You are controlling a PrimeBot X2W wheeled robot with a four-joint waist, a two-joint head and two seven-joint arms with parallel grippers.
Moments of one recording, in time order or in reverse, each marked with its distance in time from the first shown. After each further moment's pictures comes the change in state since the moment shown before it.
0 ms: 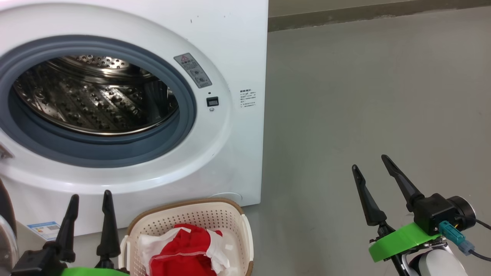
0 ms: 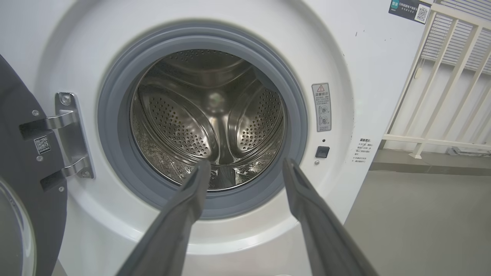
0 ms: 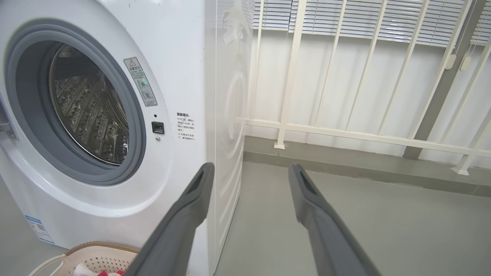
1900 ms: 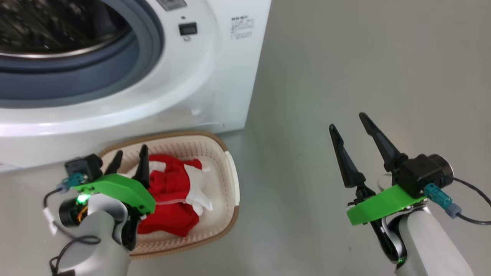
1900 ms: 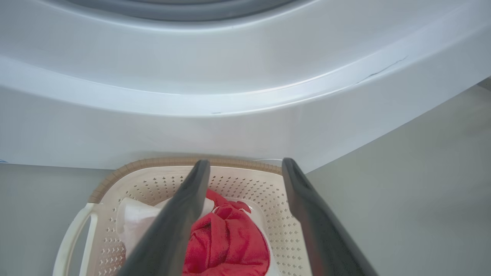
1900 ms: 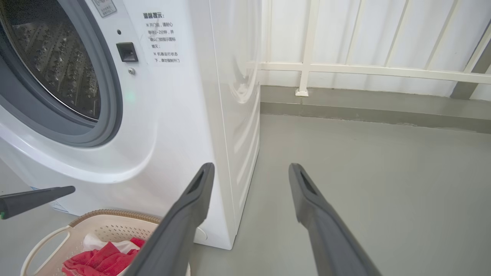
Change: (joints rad) left arm -0.696 -0.052 -0.172 1.032 -0.179 -0.133 -0.020; right arm -0.191 0.038 0.072 0.030 0.053 0.000 0.000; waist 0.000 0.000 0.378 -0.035
